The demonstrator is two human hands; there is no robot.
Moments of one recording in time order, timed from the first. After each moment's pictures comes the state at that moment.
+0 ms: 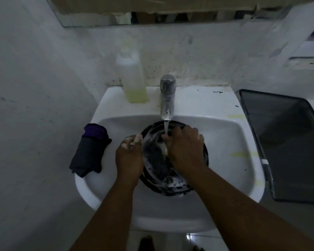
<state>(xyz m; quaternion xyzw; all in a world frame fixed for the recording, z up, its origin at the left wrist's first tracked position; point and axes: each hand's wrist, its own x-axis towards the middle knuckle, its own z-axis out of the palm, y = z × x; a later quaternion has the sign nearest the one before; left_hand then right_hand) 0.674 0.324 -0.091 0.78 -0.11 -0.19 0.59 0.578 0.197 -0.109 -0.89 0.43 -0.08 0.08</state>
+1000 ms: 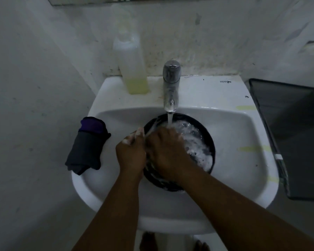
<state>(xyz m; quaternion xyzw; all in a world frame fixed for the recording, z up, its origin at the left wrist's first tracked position) 0.677 0.314 -0.112 0.74 -0.02 -0.21 0.64 0.592 0.232 -0.146 -0.97 0.16 -0.11 0.11</state>
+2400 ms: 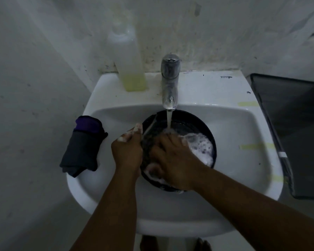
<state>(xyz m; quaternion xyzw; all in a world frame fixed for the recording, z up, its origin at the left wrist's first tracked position) 0.683 0.310 -0.110 0.71 0.04 -0.25 0.66 0.556 0.224 -0.135 -0.98 0.08 -0.11 0.14</state>
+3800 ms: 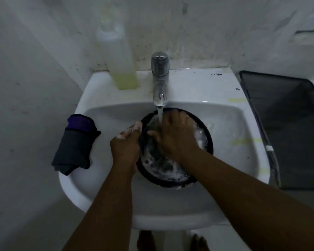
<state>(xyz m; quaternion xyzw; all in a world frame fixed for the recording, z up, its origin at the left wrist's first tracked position) 0.677 0.304 -0.114 0.66 0.05 -0.32 0.68 0.584 0.190 -0.127 -0.95 0.31 -0.06 0.07</state>
